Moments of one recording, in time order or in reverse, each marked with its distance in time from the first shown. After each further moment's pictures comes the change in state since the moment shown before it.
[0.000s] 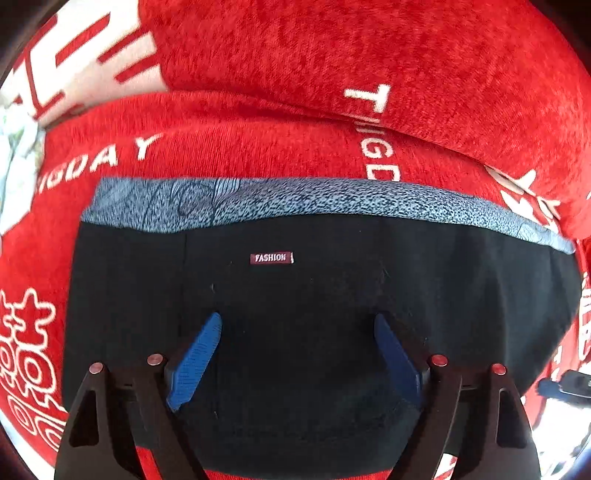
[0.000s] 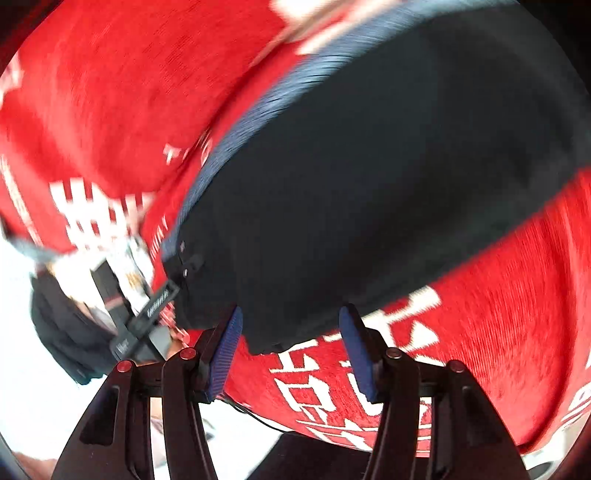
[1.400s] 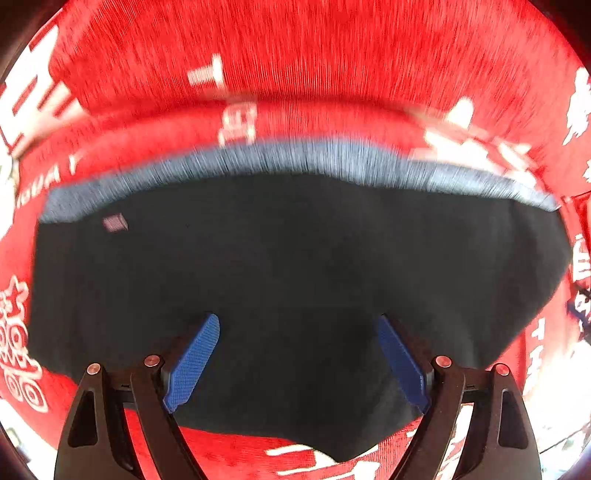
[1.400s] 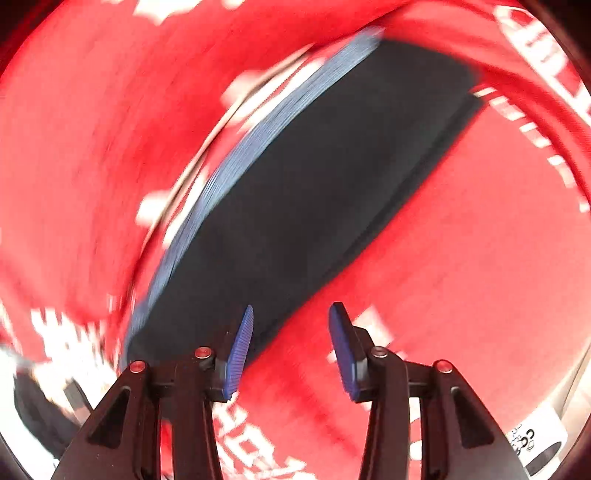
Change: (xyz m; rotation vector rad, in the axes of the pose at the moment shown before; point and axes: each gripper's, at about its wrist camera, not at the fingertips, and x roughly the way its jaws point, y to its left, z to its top) left arm 0.003 -0.135 -0.033 0.102 0.080 0.039; right arm -0.167 -0.129 0.032 0.194 -0.417 -0.220
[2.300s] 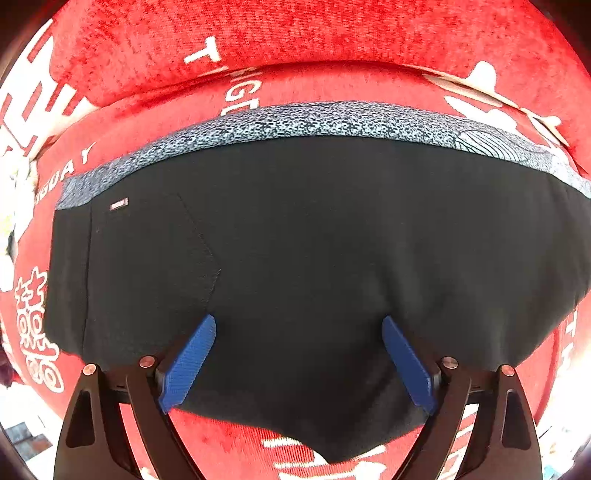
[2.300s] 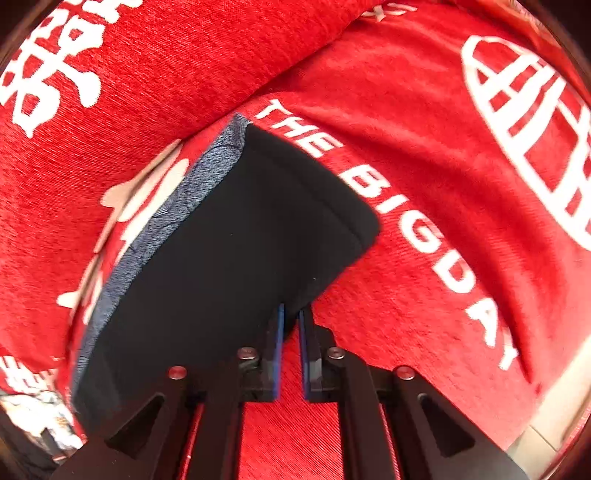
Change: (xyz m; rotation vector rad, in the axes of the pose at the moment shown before) left arm 0.014 -0.029 0.006 0.000 0.071 0.147; right arm -0.018 -0.091 0.103 -0.025 -0.058 -0.223
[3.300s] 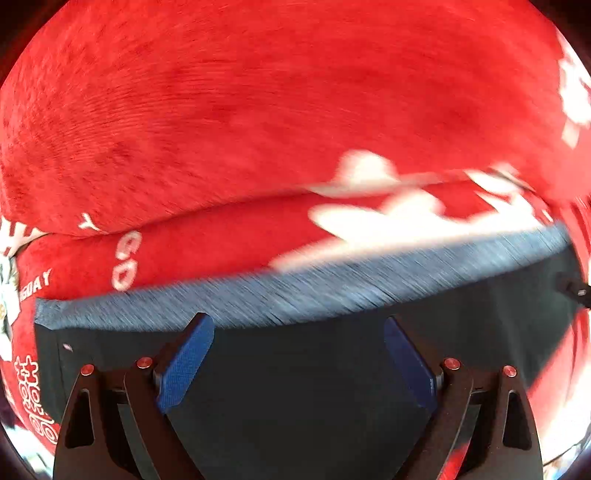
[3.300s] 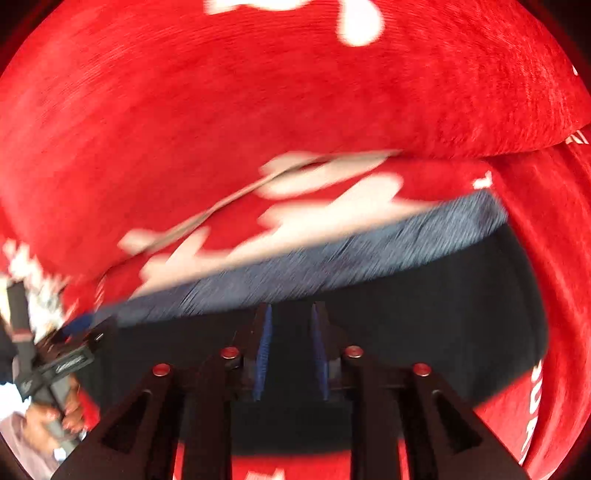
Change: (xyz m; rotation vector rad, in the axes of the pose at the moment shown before) left arm -0.031 -0.135 0.099 0.136 -0.184 -0.060; right arm 0.004 0.138 -0.001 -0.474 0.043 0.199
